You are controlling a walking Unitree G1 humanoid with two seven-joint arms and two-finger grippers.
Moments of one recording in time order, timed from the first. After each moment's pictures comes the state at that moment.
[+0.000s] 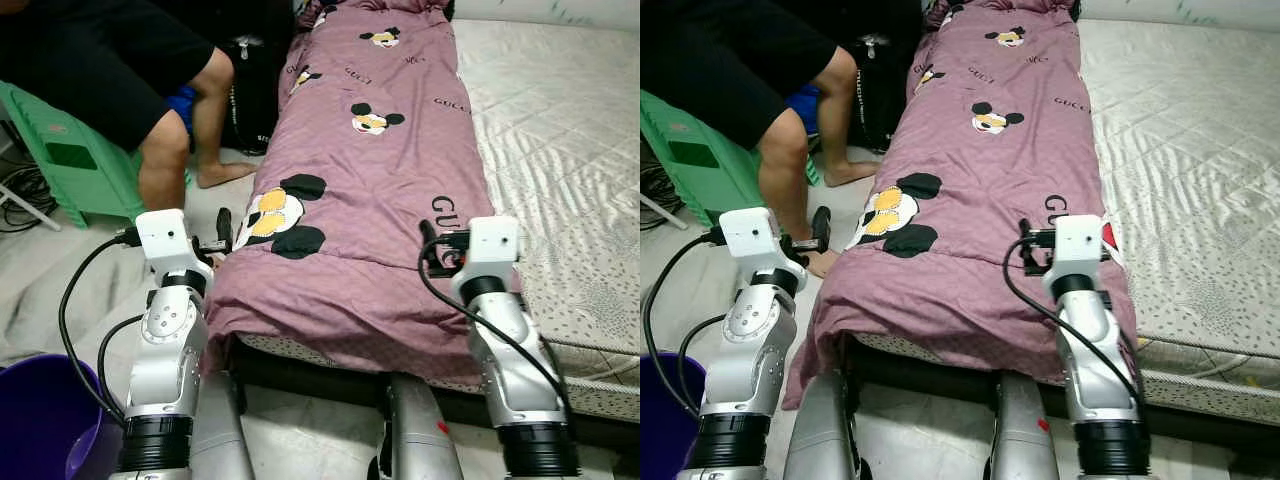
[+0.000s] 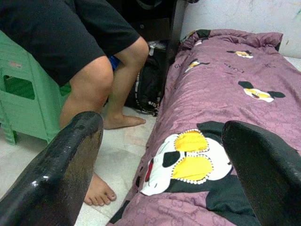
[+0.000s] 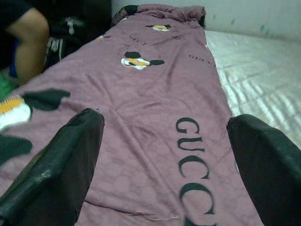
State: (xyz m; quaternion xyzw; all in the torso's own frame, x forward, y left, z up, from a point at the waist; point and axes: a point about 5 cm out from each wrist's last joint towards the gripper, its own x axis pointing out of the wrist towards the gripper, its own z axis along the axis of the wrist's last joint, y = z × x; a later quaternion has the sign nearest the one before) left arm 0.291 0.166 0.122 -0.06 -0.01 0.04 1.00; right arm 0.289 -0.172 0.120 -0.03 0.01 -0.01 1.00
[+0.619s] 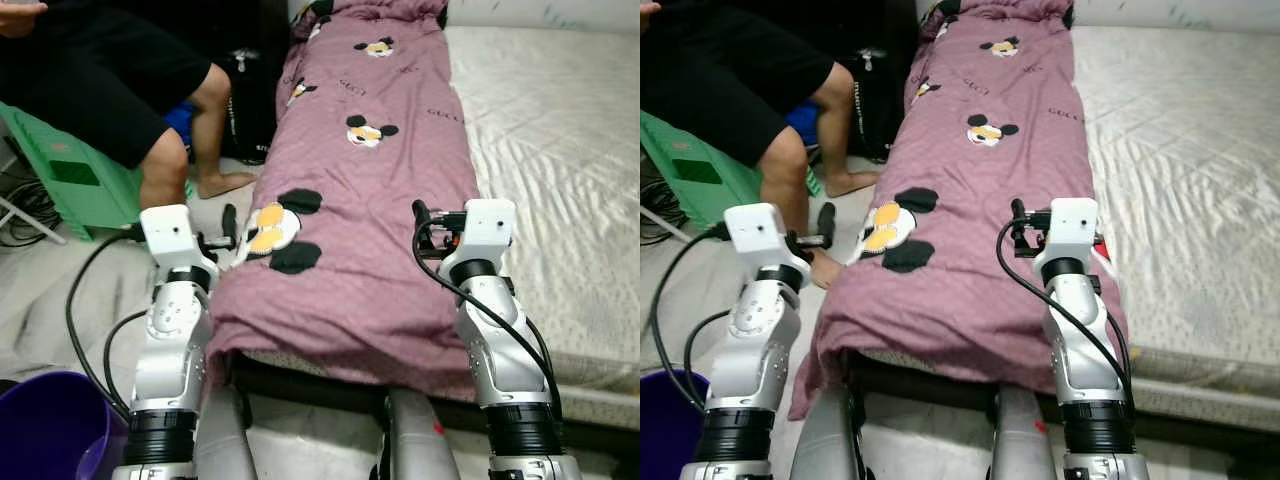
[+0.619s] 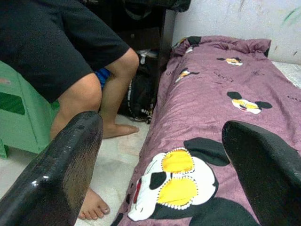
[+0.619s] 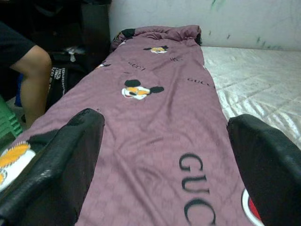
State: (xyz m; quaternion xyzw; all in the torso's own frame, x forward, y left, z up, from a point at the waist) left arm 0.296 0.158 0.125 -0.06 -0.01 0.03 1.00; right arm 0.305 -0.163 0.135 -0.02 -0.02 -0.01 1.00
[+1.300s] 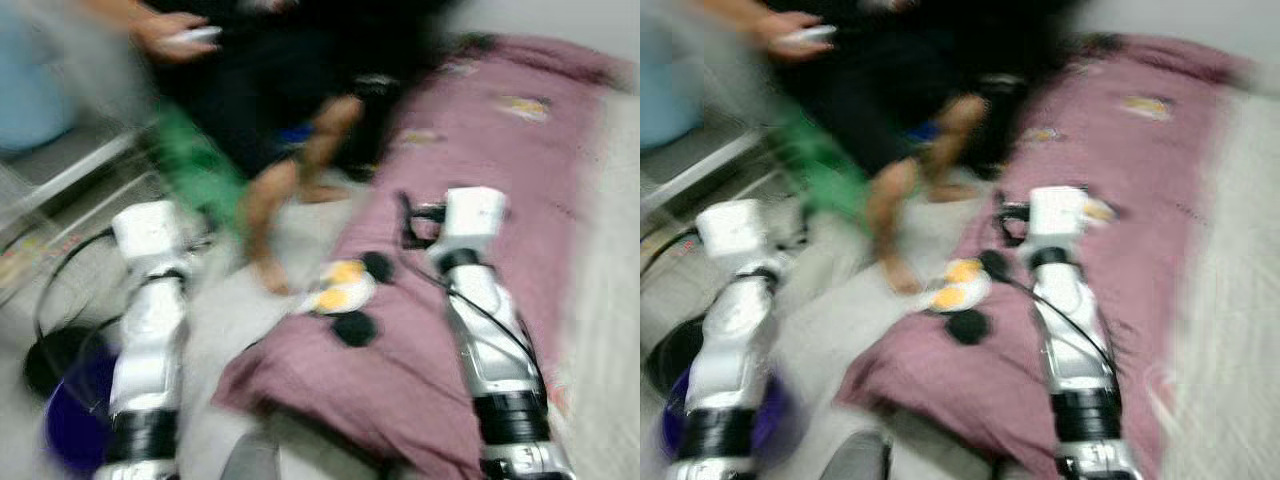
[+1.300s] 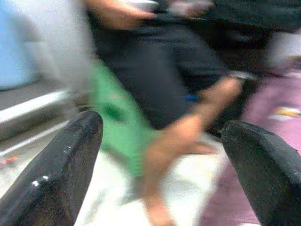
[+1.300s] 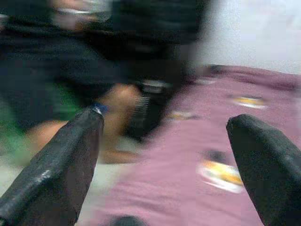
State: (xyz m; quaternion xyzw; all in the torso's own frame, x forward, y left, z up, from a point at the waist) left arm 0.296 0.177 0.118 -0.05 0.00 0.07 1.00; right arm 0.307 -0.158 0.139 -0.05 -0.04 0.01 1.00
